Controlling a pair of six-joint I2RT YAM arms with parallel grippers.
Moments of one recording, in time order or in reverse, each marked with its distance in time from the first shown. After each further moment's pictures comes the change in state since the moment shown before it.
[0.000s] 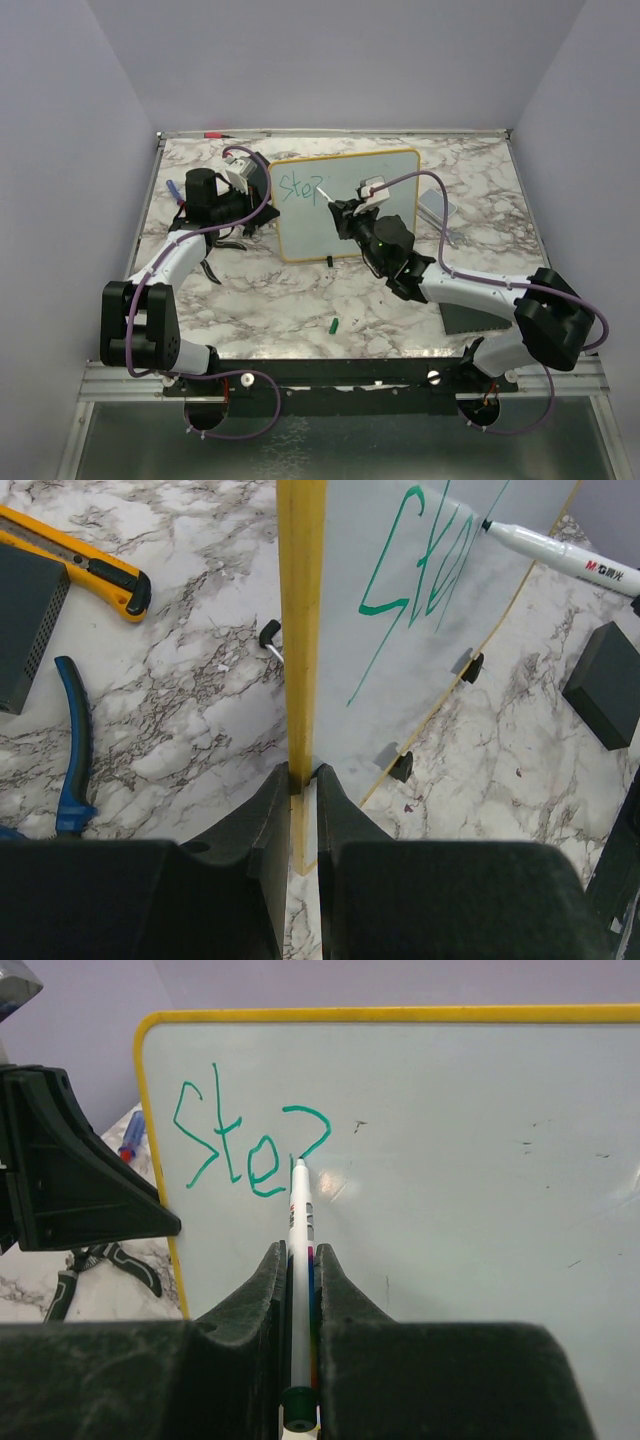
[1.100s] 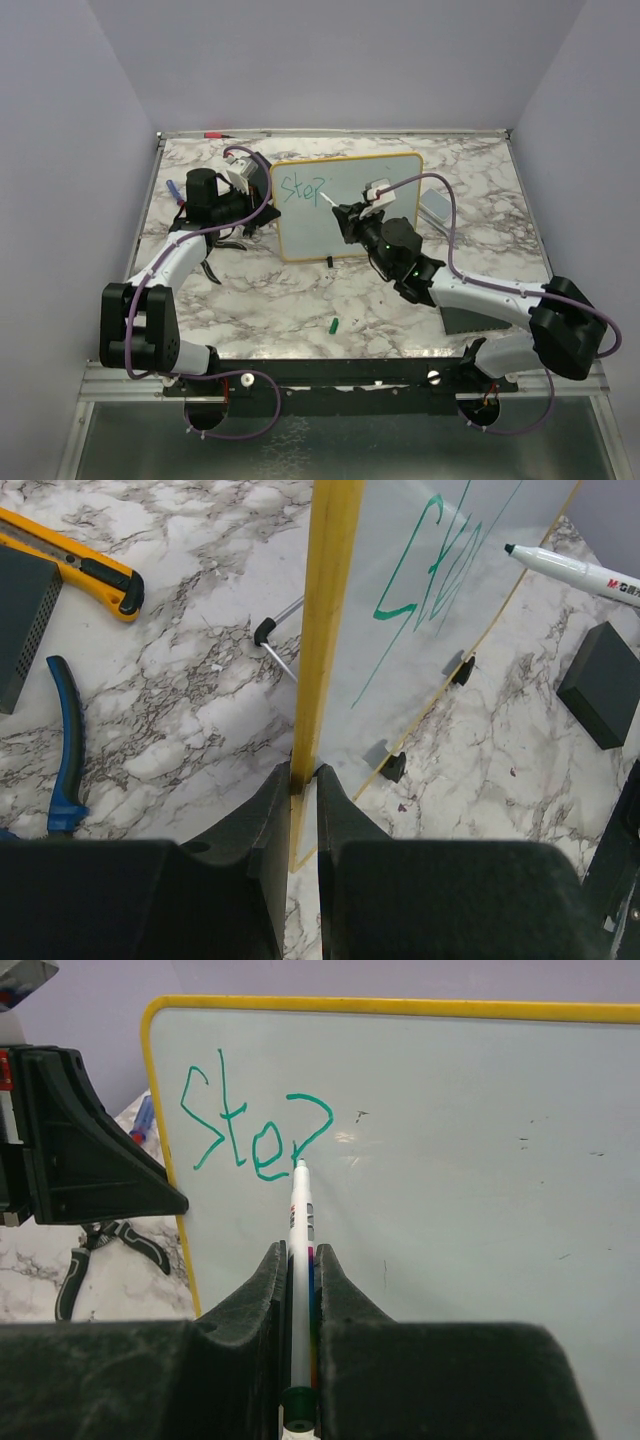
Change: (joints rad) left arm -0.001 -0.006 0.000 -0.003 -0.003 -0.005; right arm 0.000 -0.055 -0.027 -0.055 -0.040 0.016
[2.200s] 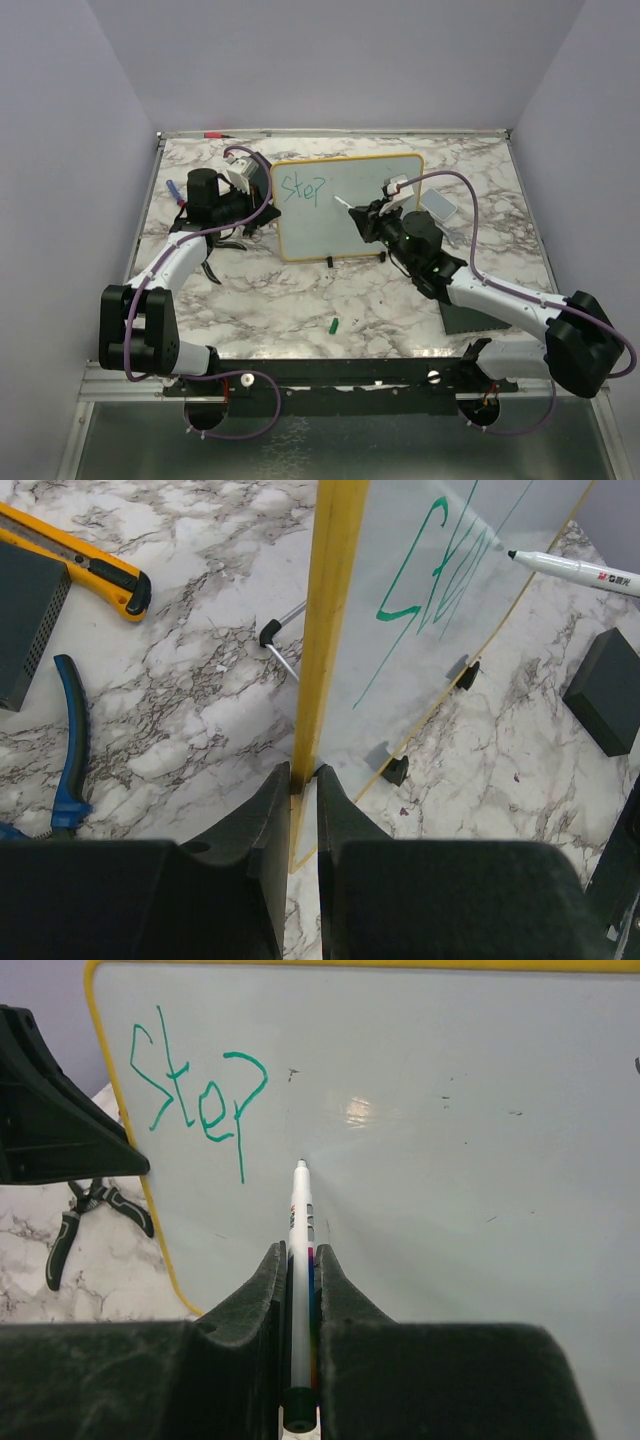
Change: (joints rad) left arm -0.012 -0.015 -0.001 -0.009 -0.034 -0.010; right arm -0.138 -0.133 -0.066 -0.132 -0.192 0.044
